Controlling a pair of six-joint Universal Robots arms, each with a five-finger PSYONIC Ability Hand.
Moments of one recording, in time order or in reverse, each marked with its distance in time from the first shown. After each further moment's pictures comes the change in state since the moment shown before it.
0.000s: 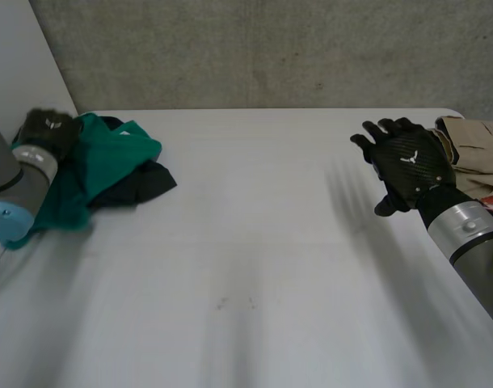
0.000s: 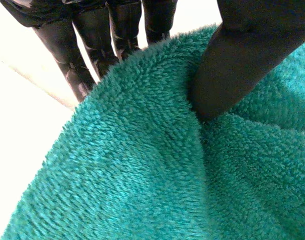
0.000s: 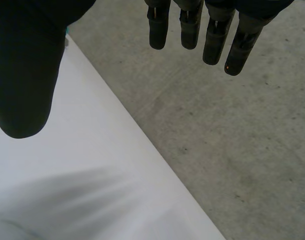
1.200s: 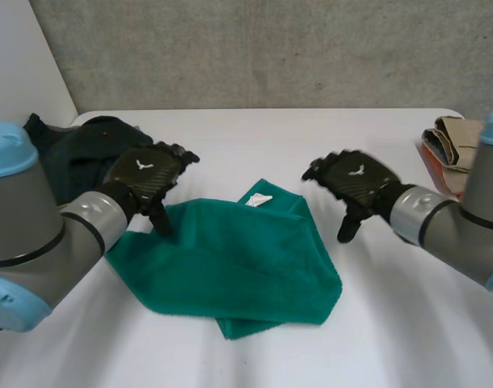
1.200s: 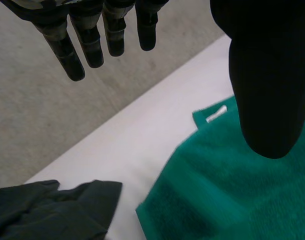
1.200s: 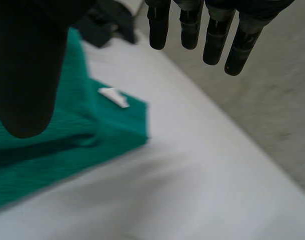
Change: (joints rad) left arm -0.335 0.403 -0.433 -0.099 0.102 -0.283; right arm 0.113 0.227 -0.446 0.605 -0.056 -0.031; left_hand -0.821 -0.967 -0.968 -0.987 -0.895; right_hand 0.000 0.000 0.000 0.000 0.000
